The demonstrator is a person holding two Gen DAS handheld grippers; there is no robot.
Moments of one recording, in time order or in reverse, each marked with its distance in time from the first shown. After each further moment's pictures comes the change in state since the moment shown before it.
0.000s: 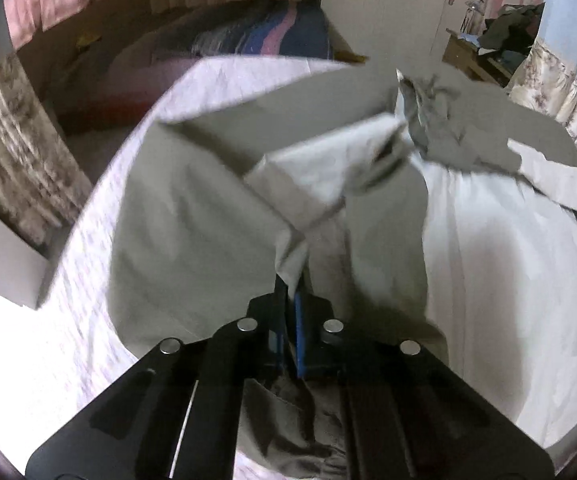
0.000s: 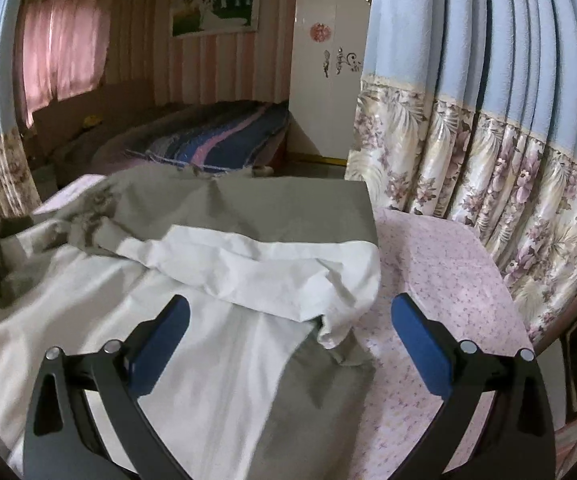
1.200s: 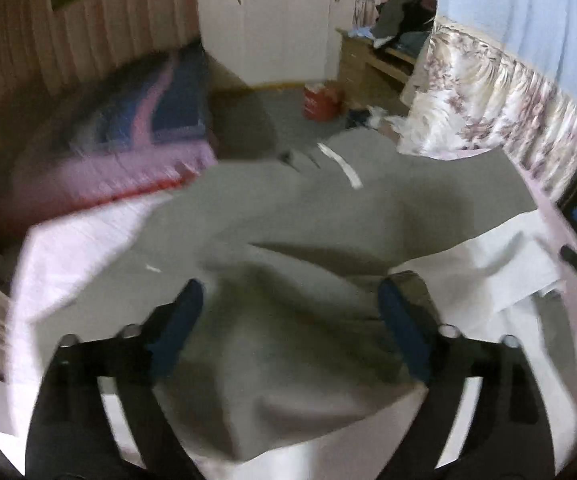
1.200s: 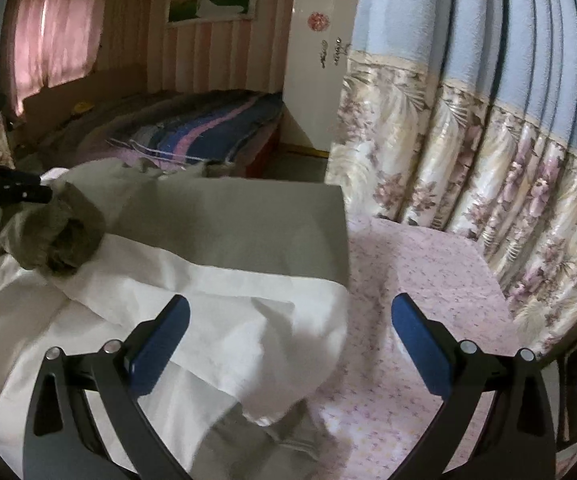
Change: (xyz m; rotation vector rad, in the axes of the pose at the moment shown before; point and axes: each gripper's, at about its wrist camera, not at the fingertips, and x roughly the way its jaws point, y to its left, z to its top) left arm 0.044 -0.218 0.154 0.332 -0.125 -0.156; right arm 0.070 -0.034 0.034 -0.014 0.017 0.014
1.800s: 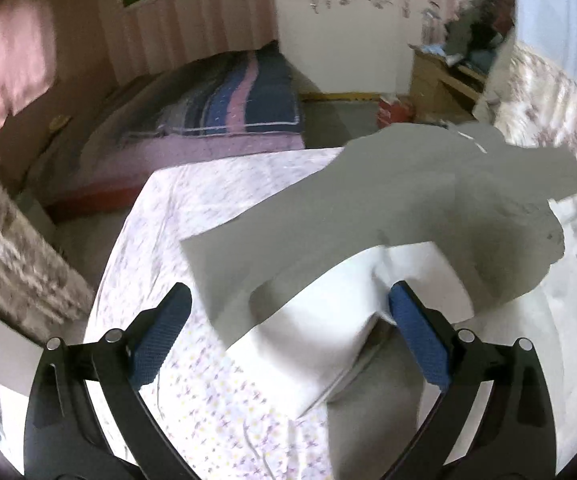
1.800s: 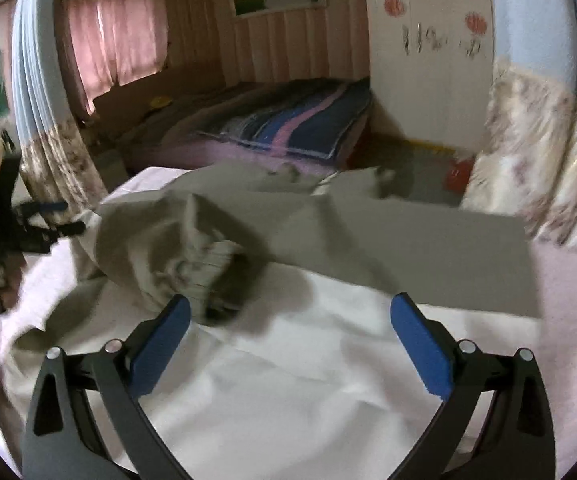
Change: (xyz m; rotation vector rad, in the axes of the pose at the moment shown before) left arm -0.043 0.155 -0.090 -0.160 -0.028 0.153; right arm 0.027 0.119 0.037 0.008 0.097 0.327
